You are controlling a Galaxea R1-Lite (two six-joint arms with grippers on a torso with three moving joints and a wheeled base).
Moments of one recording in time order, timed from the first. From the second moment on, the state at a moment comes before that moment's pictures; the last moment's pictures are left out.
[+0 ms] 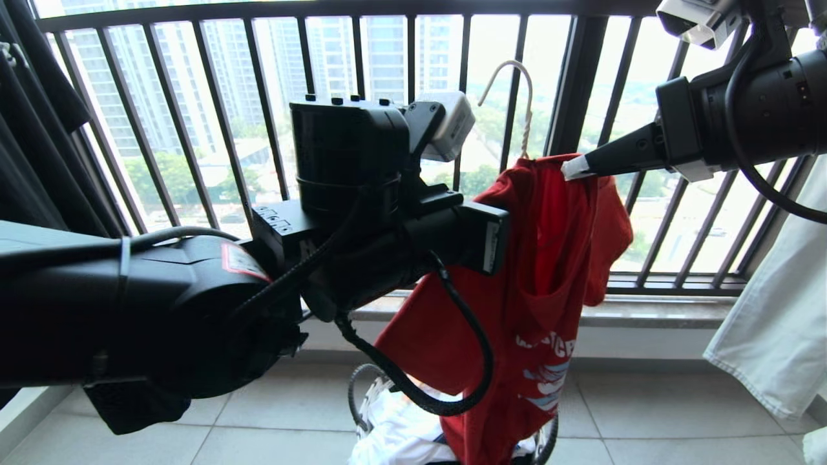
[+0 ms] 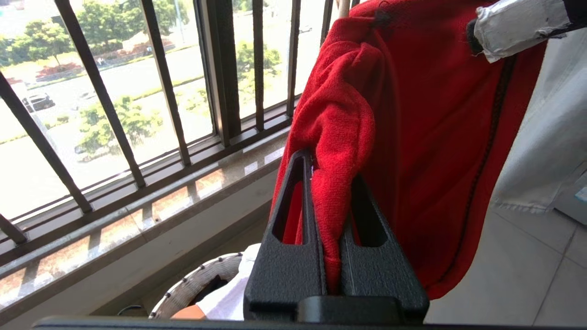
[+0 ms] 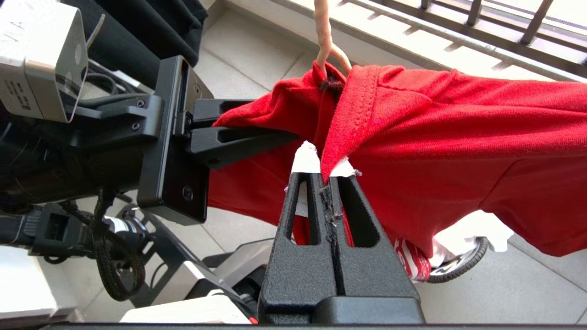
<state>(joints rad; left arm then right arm) -0.88 1.76 -1.25 -0.52 0.05 -0.08 0.41 1.62 -1.87 0.72 0.40 0.18</state>
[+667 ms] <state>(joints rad) -0.93 1.78 -1.22 -0.67 0.10 -0.11 0.49 1.62 -1.86 0.64 0.34 0.18</state>
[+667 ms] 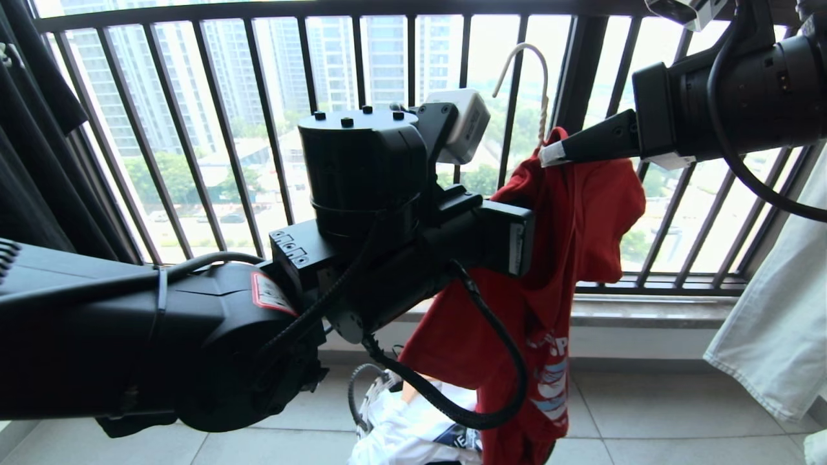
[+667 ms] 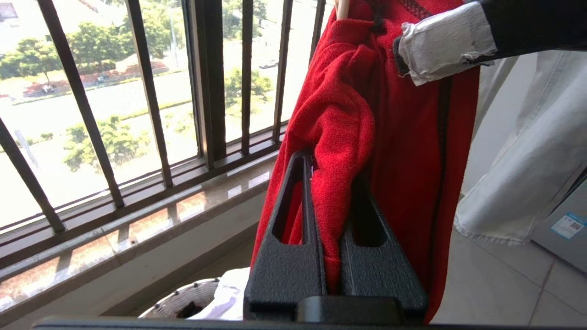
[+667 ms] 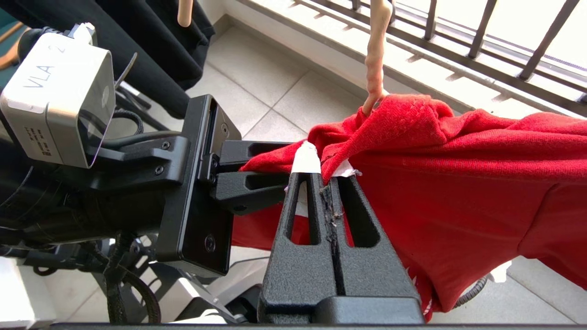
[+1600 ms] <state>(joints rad) -0.94 1.79 -1.21 -0.77 0.10 -0.15 0.52 1.62 -1.87 0.64 0.33 0.14</state>
